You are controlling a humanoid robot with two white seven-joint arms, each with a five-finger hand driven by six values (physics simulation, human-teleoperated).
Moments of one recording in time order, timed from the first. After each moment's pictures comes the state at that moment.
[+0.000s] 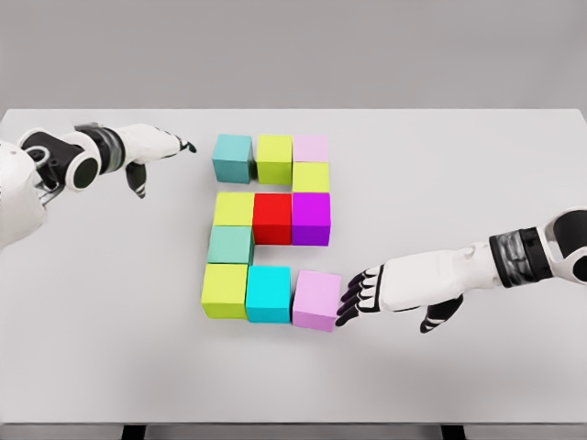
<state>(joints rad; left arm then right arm) -1.00 0.67 -1.14 -1.34 -0.47 0.15 -0.61 -0.87 -0.98 1.20 -1.75 0.06 -0.61 0.61</state>
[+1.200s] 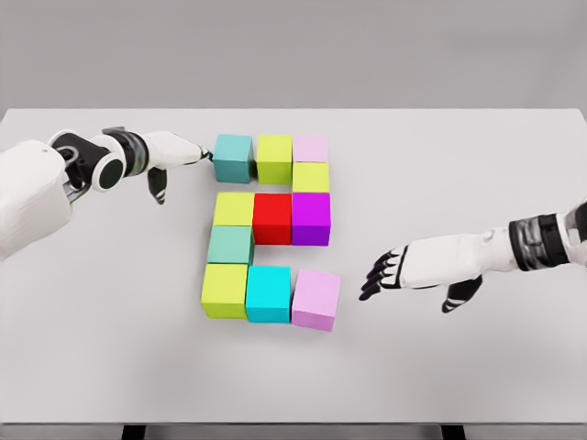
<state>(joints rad) -1.03 0.60 -1.18 -1.27 -0.46 0.13 -0.61 -0.88 -1.00 1.20 -1.65 0.10 -0.61 0.61</state>
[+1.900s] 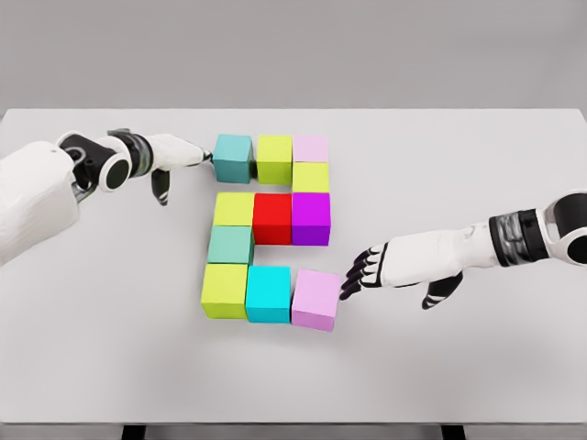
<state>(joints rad) -1.02 0.57 -1.18 -1.23 -0.46 0.13 -0.61 -0.90 -0.94 1.19 -1.66 0.09 -0.61 0.61</state>
